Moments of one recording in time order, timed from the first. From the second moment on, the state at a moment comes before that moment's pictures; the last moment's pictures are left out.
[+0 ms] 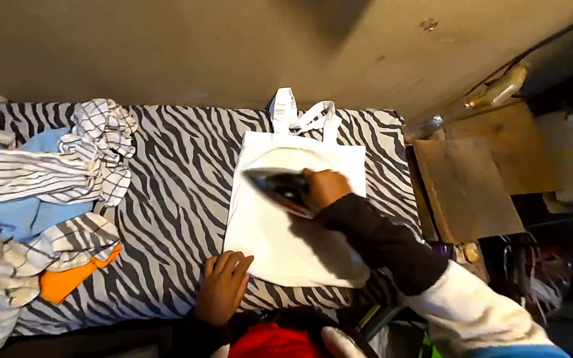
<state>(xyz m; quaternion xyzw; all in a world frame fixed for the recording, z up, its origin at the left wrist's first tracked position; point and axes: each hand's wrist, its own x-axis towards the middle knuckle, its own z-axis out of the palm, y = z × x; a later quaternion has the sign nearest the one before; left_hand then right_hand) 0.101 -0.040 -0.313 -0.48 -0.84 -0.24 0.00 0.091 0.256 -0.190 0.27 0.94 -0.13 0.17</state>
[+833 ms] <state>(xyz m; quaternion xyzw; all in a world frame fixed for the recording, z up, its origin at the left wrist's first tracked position) 0.074 -0.050 -0.288 -0.50 -0.84 -0.20 -0.09 0.200 0.356 -0.190 0.50 0.85 -0.12 0.11</state>
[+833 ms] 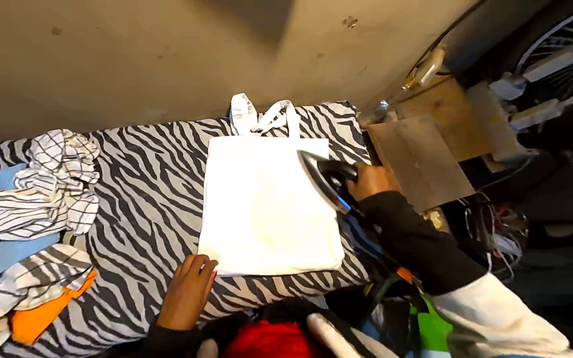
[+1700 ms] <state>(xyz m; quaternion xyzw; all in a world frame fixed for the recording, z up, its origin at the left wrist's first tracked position) 0.046 -0.041 -0.276 -0.46 -0.83 -0.22 -0.22 0.308 0.409 -0.139 0.41 0.91 -0.02 -0.05</state>
